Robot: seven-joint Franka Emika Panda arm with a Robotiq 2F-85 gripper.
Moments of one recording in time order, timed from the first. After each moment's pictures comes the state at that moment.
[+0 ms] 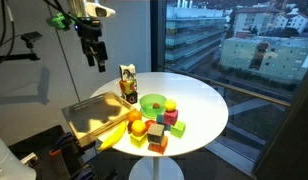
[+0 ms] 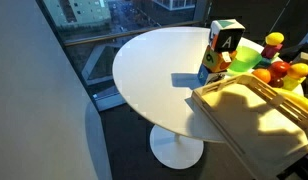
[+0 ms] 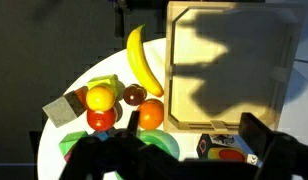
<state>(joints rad) -0.01 -0.60 0.00 -2.52 0.00 1.89 0.01</state>
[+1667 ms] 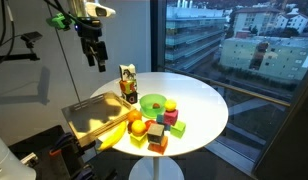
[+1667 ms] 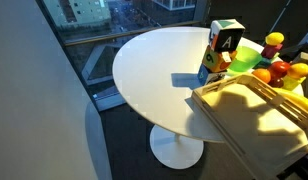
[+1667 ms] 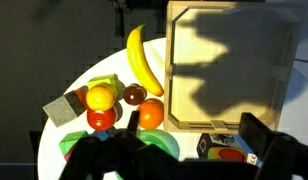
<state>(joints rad) -0.01 -0.60 0.00 -2.52 0.00 1.89 0.02</state>
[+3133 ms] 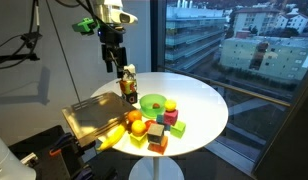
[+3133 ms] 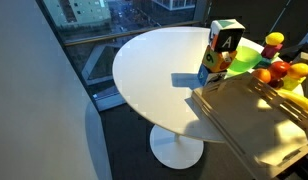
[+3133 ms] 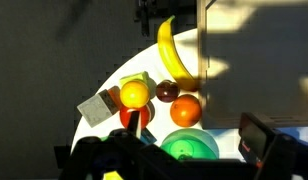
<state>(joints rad) -0.08 -0.39 -0.03 -2.39 -0.09 1.90 0.03</state>
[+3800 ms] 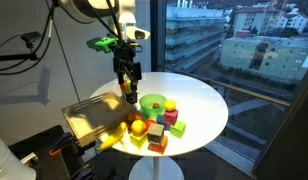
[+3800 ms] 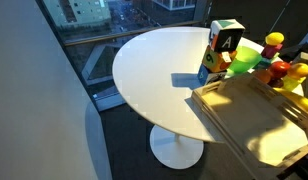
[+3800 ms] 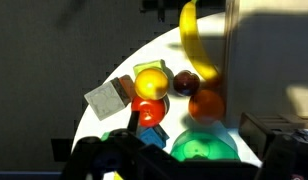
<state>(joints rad) -0.09 -0.28 -0.10 -2.41 -0.12 2.05 -0.06</state>
